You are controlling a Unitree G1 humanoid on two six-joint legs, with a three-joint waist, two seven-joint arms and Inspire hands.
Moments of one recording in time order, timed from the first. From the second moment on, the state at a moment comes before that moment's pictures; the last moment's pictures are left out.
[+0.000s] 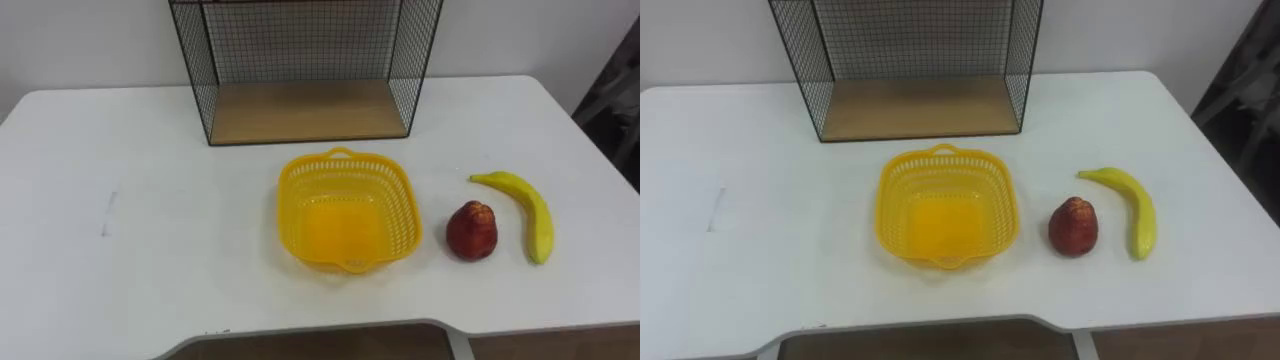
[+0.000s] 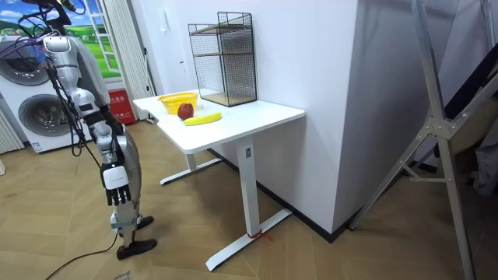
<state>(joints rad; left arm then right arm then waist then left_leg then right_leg) 0.23 0.14 0.04 1.16 0.39 0.30 -0.05 0.10 -0.19 0.06 1.33 -0.24 0.28 0.08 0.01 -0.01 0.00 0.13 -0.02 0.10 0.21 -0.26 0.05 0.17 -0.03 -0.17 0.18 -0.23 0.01</state>
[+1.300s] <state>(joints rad) 0.24 0.13 0.10 1.14 0.39 0.23 0.04 0.15 -0.19 -0.13 1.32 0.43 0.17 -0.21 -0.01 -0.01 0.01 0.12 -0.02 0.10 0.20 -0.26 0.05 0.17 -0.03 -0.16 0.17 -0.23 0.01</state>
